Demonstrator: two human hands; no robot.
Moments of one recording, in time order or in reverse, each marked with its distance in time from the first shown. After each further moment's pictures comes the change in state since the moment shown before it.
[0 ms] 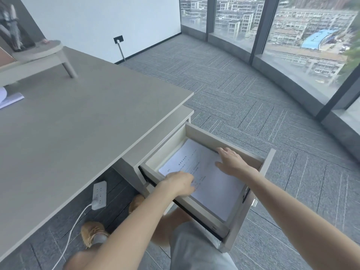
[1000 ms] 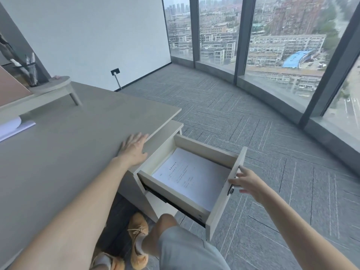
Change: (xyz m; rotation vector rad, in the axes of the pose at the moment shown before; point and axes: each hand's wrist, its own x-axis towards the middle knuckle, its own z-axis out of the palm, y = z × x) left_hand -0.052 -0.108 -0.091 -0.001 0.517 -0.184; right_hand -0.132 0.045 -0.009 1.029 0.003 0.315
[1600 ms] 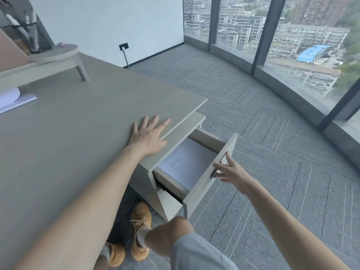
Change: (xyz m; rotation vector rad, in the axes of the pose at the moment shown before) left_hand 0.044 -0.030 0.008 0.039 0.050 0.056; right_hand 0.077 -0.056 0.110 0.132 -0.197 -0.087
